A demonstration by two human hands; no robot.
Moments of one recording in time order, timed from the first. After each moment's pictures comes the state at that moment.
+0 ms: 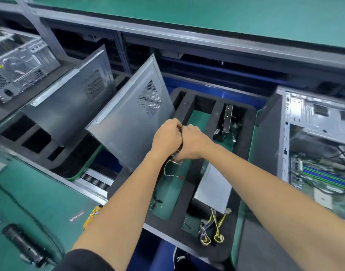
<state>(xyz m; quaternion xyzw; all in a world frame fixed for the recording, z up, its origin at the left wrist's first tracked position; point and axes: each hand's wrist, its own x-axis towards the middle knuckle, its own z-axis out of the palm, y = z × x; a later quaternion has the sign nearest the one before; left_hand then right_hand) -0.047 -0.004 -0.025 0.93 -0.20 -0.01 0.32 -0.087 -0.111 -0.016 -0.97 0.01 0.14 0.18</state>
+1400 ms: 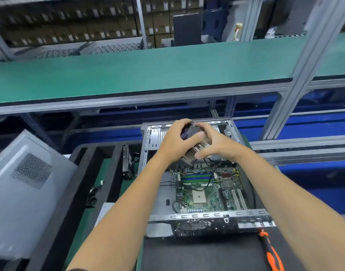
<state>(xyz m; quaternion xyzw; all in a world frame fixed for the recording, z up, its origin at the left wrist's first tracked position) -0.215 -0.334 0.076 0.73 -0.47 -0.13 0.48 -0.336 -0.464 0.079 -0.81 0.14 -0.03 0.57</state>
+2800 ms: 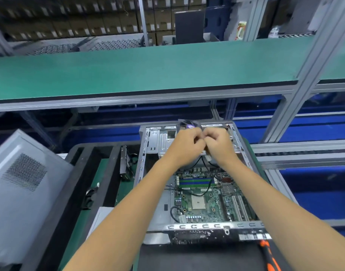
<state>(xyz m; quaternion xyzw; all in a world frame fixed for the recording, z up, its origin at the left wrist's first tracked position) -0.227 -0.357 0.086 0.73 -0.51 -0.13 0.44 -0.315 -0.452 0.068 -0.78 0.19 -0.31 0.50</state>
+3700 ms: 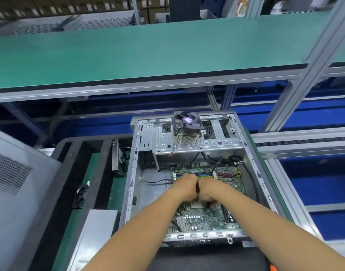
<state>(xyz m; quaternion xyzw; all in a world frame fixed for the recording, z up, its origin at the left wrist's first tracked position) -0.244 -0.363 -0.056 0.81 -0.48 -0.33 0.06 -0.312 -0.431 -0.042 -0.83 0.34 0.38 0.22</state>
